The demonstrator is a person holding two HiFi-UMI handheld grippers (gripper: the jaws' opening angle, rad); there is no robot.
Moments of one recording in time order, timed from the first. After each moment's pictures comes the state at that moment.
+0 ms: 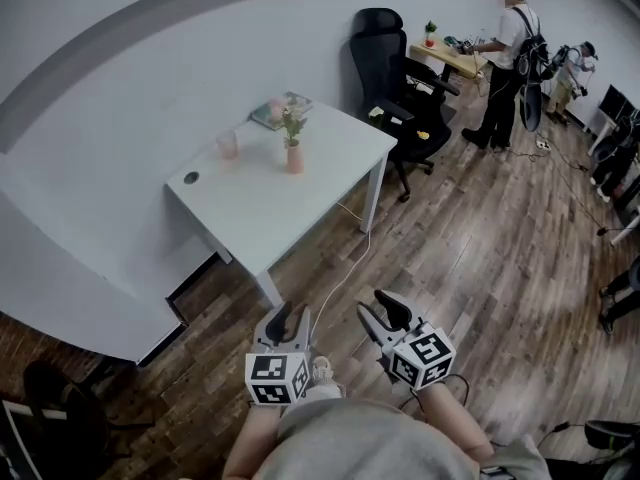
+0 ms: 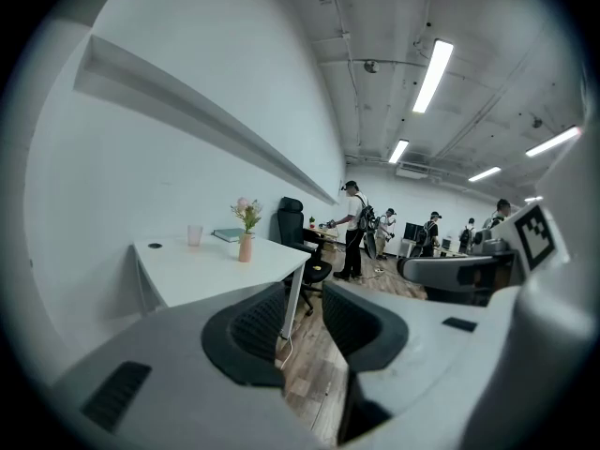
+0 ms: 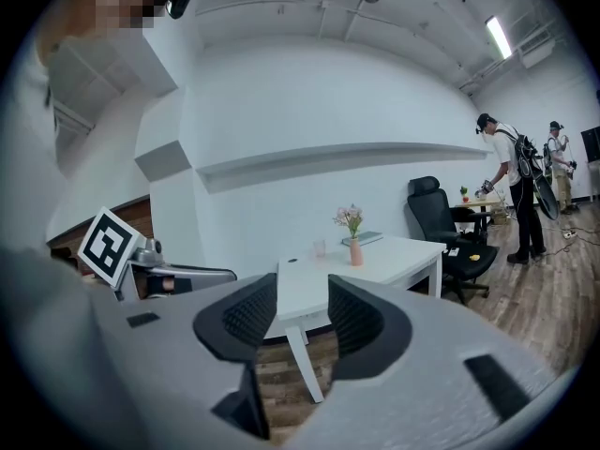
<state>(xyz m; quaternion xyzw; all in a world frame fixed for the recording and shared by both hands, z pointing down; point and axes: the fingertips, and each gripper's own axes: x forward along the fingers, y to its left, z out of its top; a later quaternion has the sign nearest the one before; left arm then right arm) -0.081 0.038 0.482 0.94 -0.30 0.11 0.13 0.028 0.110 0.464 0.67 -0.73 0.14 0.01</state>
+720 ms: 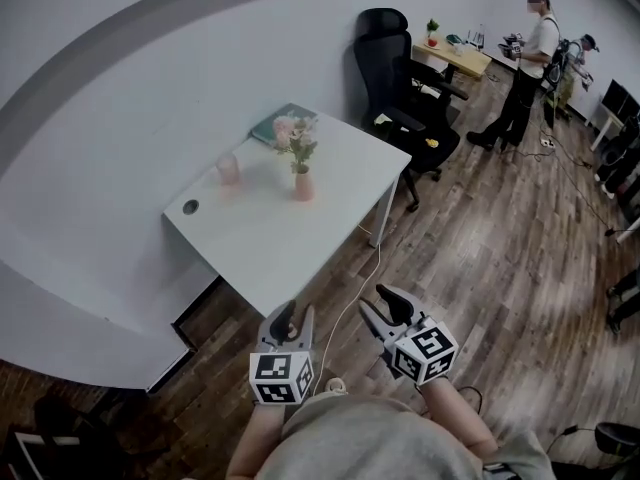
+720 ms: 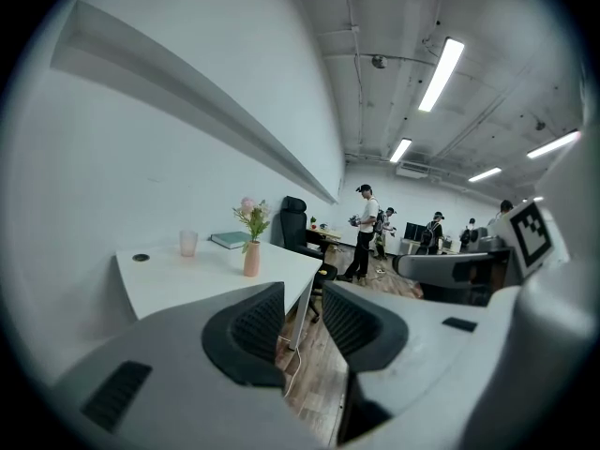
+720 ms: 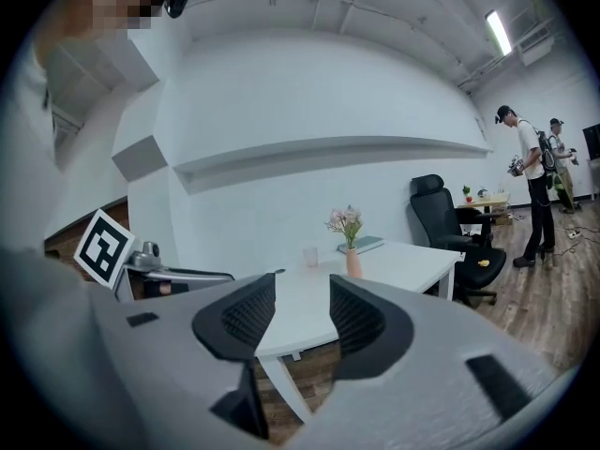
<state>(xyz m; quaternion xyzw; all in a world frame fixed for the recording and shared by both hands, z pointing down) -0.038 -0.098 0.489 0.94 -0.28 0.11 0.13 0.069 -0.031 0.468 0.68 -0.72 0.14 0.01</state>
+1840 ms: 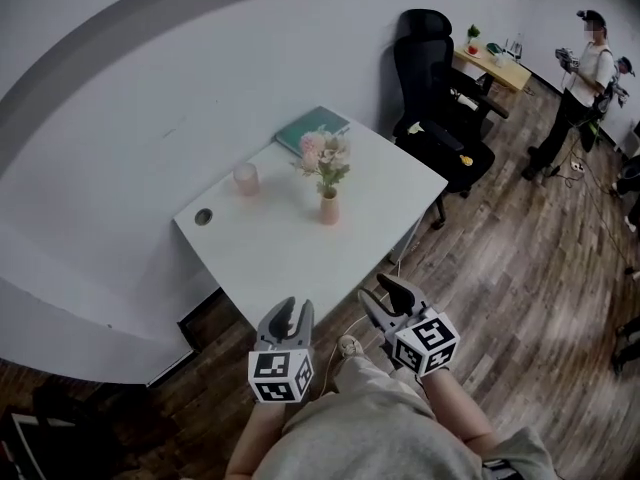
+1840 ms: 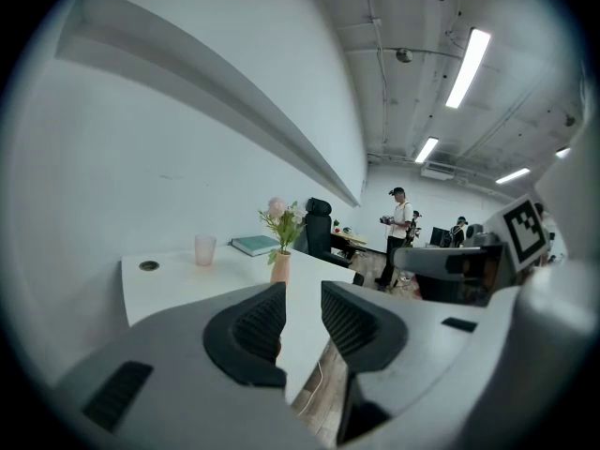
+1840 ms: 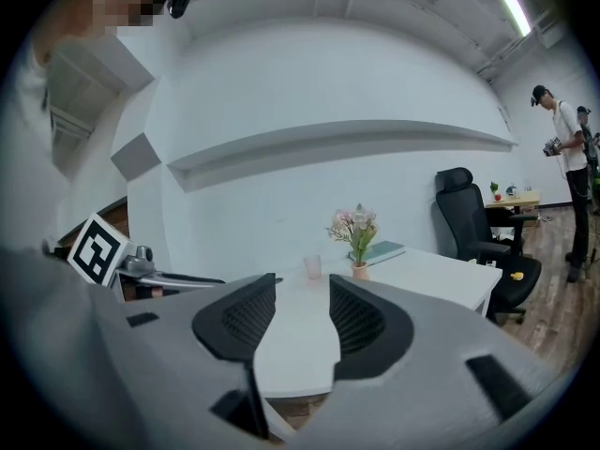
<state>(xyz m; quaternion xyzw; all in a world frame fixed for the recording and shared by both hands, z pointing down) -0.001 -0.227 0.503 0.92 -0.35 0.11 0.15 0.121 -0.182 0.474 0.63 -0.76 0.13 0.01</state>
